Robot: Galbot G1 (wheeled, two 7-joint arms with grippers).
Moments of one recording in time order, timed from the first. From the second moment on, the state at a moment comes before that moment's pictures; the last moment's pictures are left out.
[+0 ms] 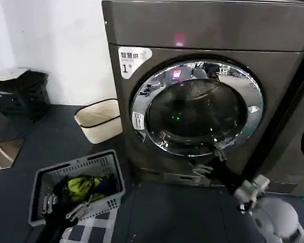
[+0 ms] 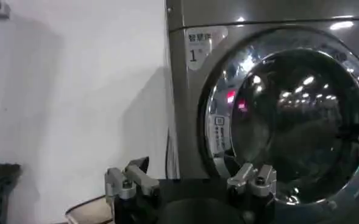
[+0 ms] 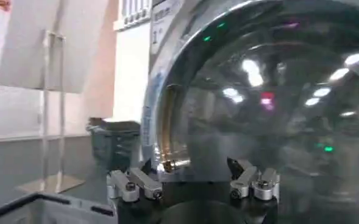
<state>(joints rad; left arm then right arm) 1.90 -1.45 -0.81 -2.42 -0.25 -0.10 0.30 -0.97 0.95 0.32 1.94 0.56 -0.16 -0.44</state>
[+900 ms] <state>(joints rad) 1.92 -1.48 -0.81 -2.42 -0.24 -0.09 0.31 -0.54 1.12 -0.02 1.57 0.50 -0.15 -0.44</state>
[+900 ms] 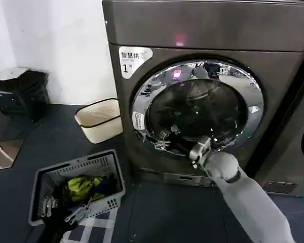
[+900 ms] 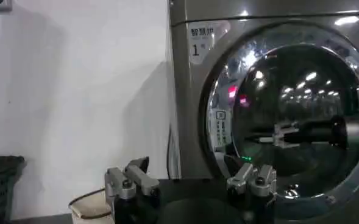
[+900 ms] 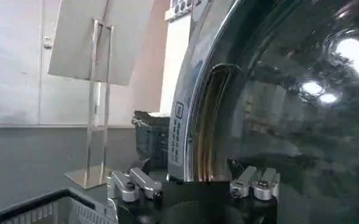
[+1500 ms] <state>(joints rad) 1.90 -1.48 -0.81 -2.42 -0.17 -0.06 0.31 -0.47 1.18 -0.06 1.50 0.52 -0.18 -0.52</state>
